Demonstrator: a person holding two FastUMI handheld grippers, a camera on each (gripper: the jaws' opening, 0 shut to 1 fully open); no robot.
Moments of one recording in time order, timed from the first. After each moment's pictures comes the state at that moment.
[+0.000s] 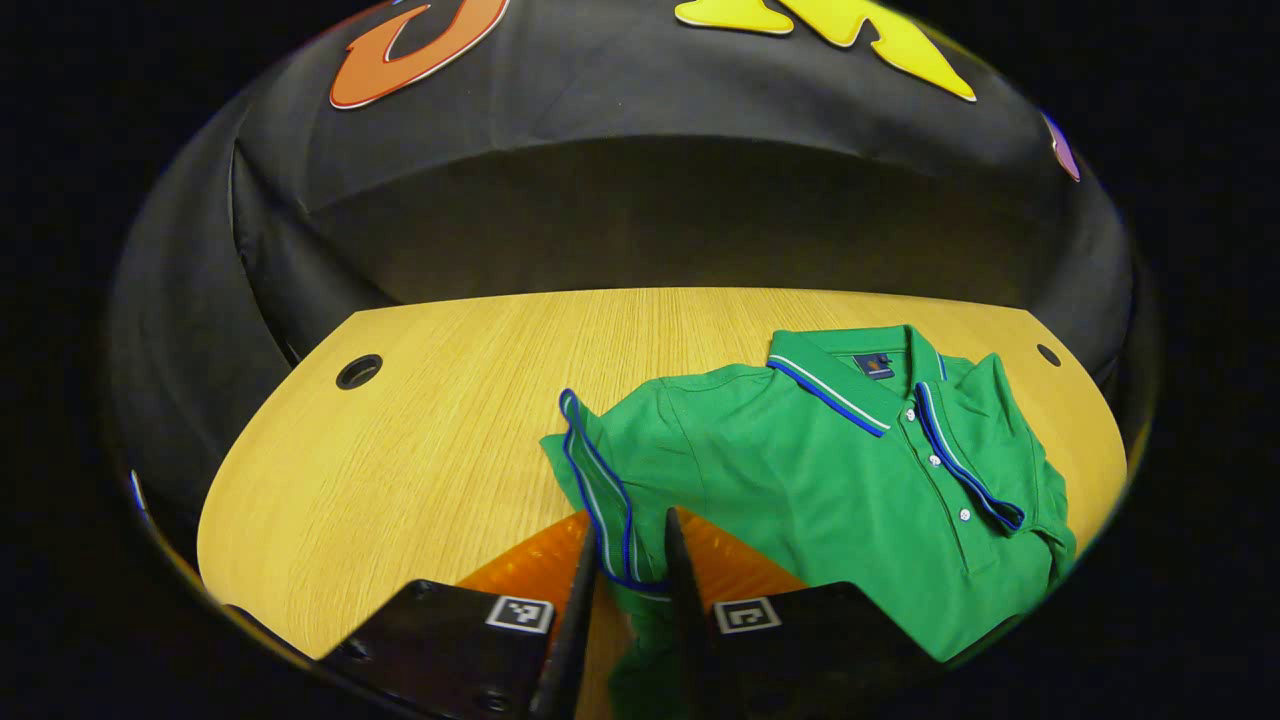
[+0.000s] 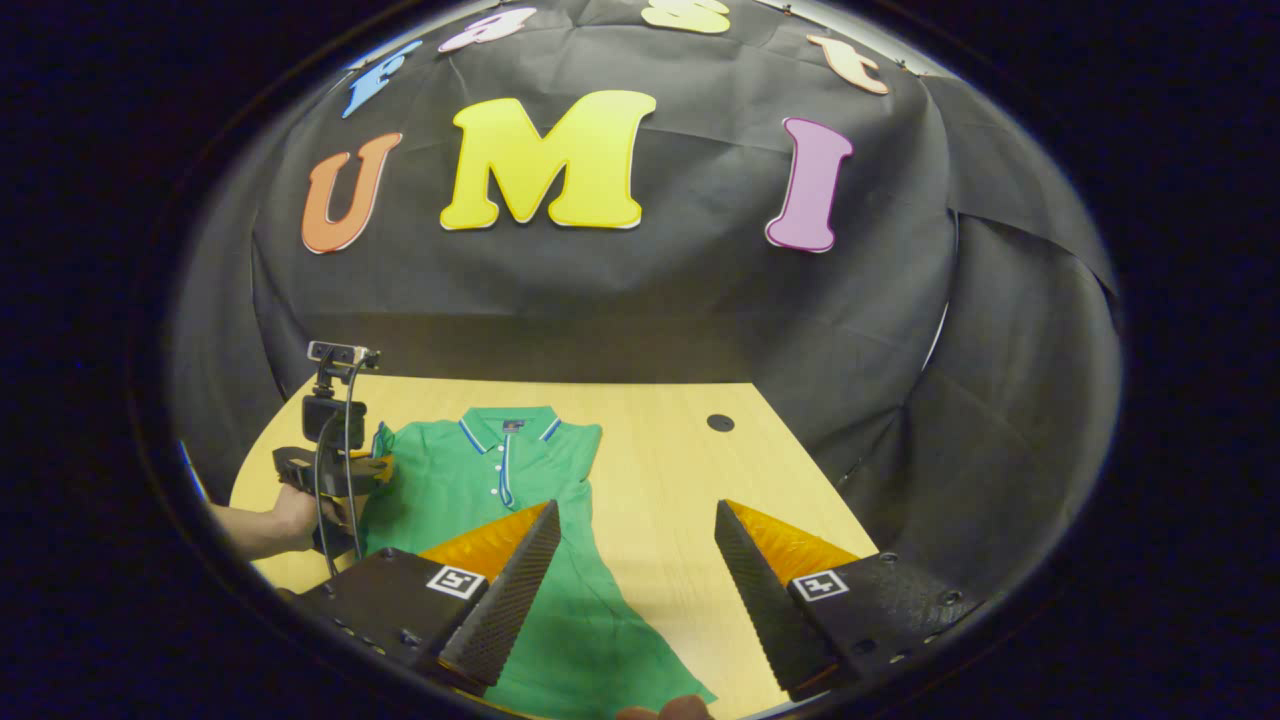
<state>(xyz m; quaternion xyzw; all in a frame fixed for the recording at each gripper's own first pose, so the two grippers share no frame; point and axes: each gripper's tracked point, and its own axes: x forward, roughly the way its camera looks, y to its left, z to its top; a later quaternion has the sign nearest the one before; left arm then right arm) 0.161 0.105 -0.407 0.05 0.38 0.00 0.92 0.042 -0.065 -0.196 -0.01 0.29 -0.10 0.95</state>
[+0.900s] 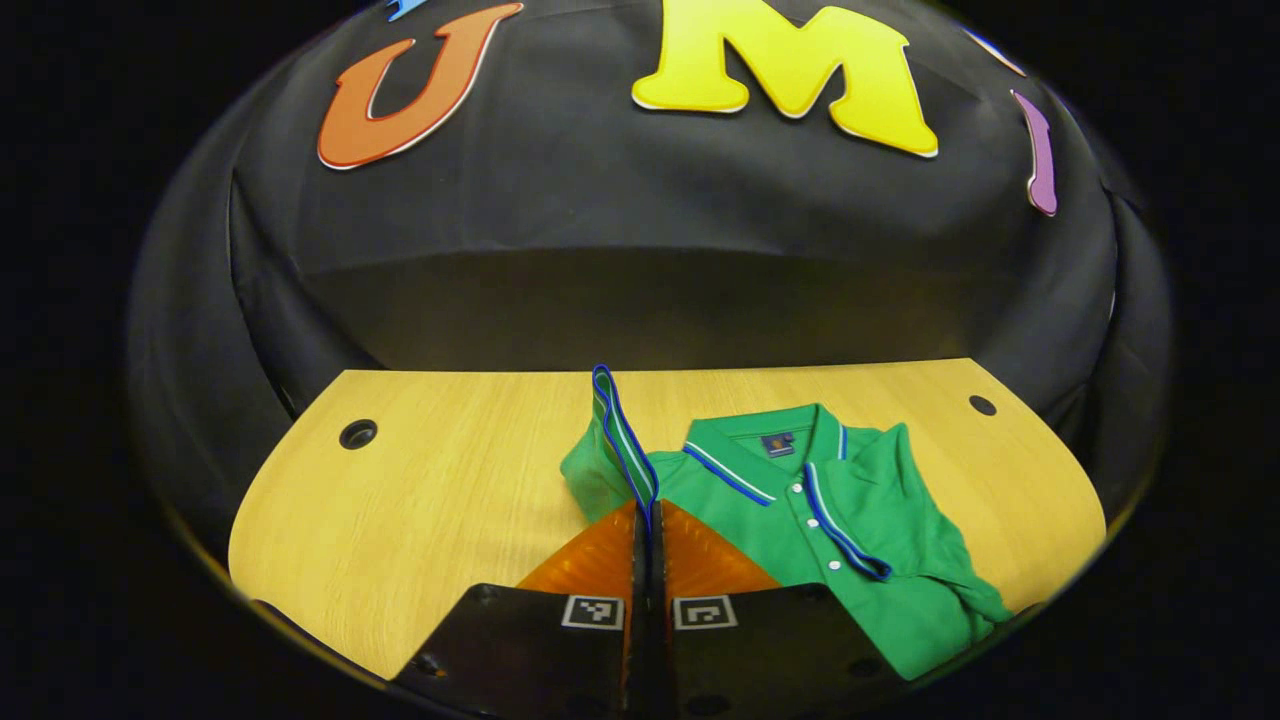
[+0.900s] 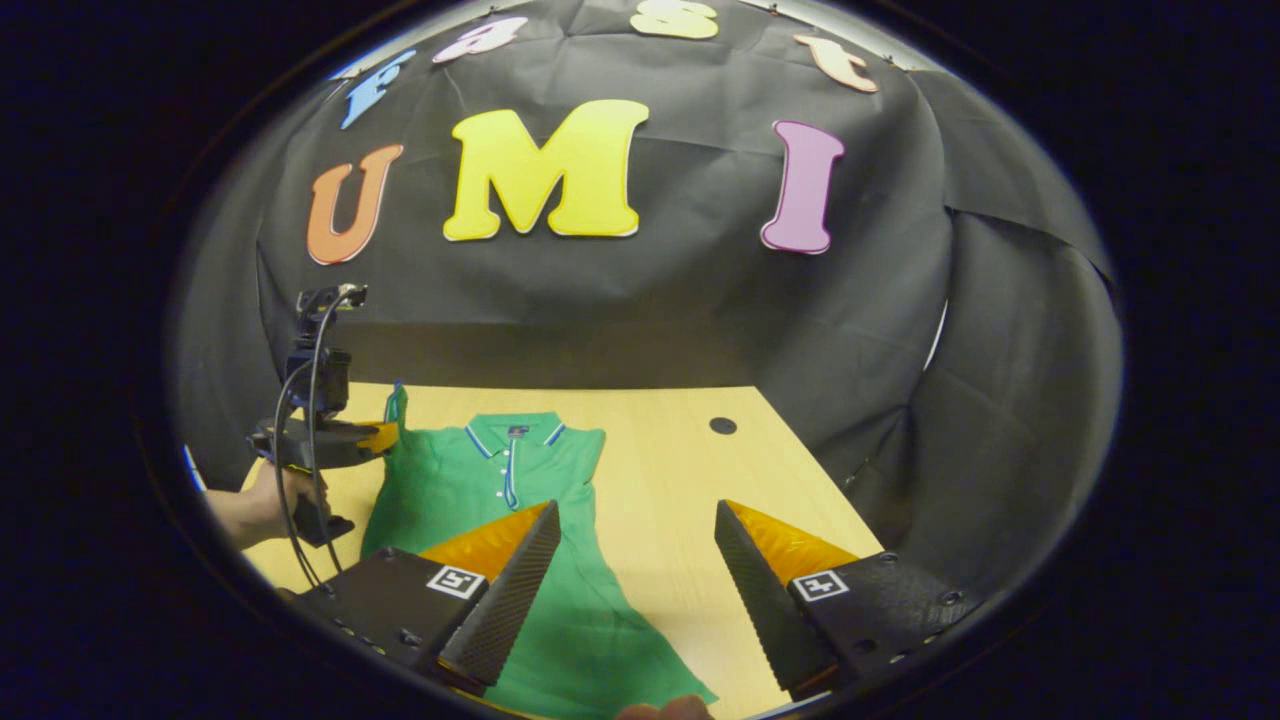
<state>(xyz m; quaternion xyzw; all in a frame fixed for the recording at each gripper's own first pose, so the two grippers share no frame) 0.163 0.030 -0.316 0.01 0.32 -0.07 0.94 0.032 -0.078 -0.193 0.01 0.28 -0.10 0.95</state>
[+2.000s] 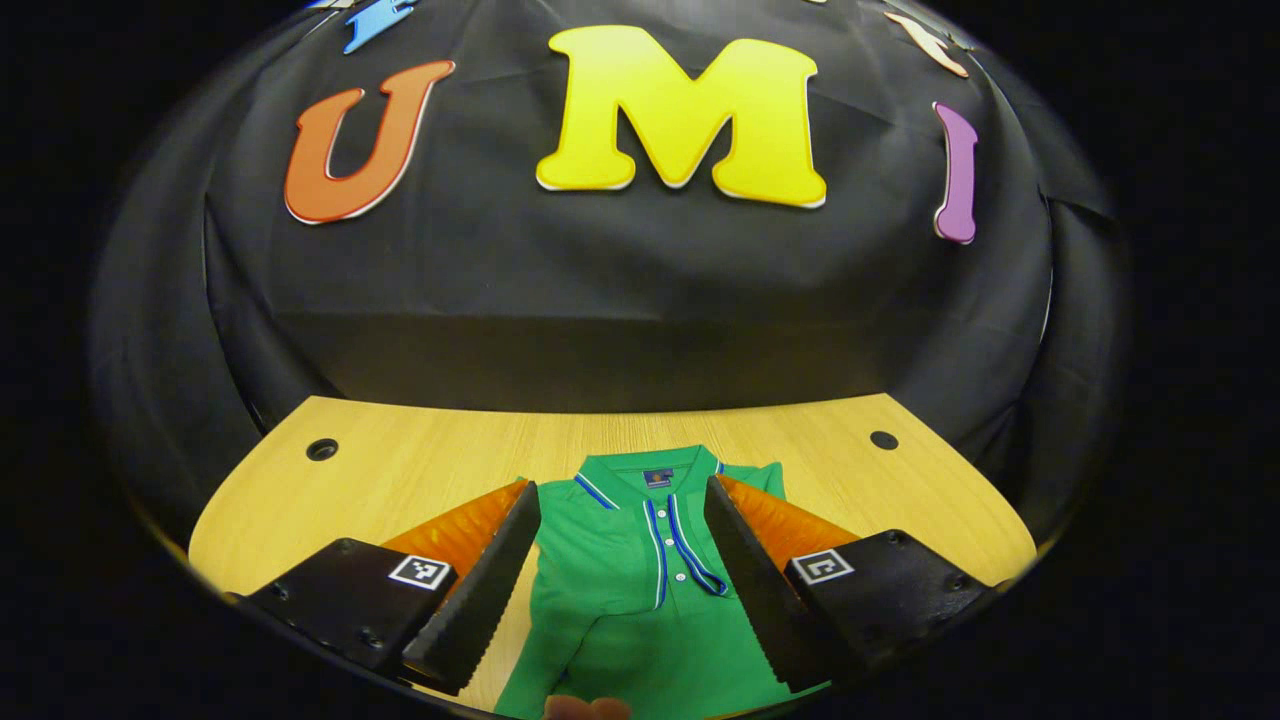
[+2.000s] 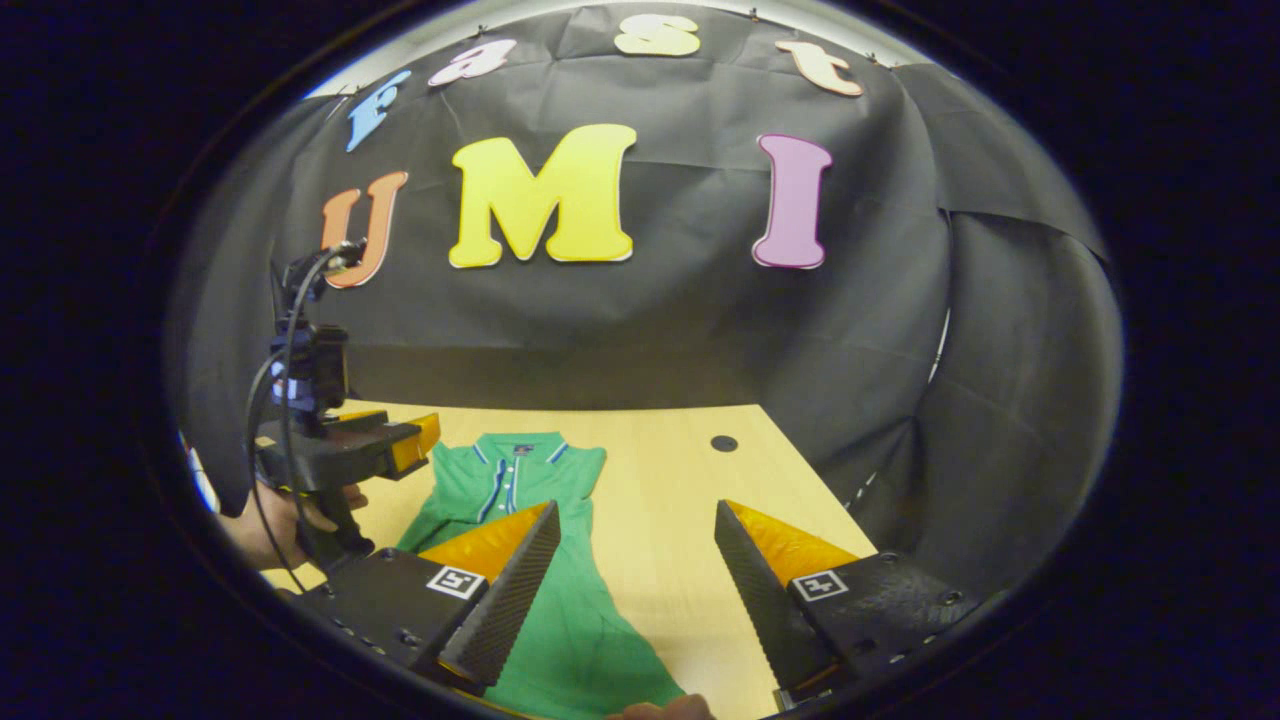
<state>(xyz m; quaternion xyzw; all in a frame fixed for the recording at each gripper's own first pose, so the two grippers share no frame) 0.116 -0.027 -0.212 0.00 0.21 -0.05 0.98 0.030 -0.086 -0.176 0.02 0.24 -0.06 0.97</state>
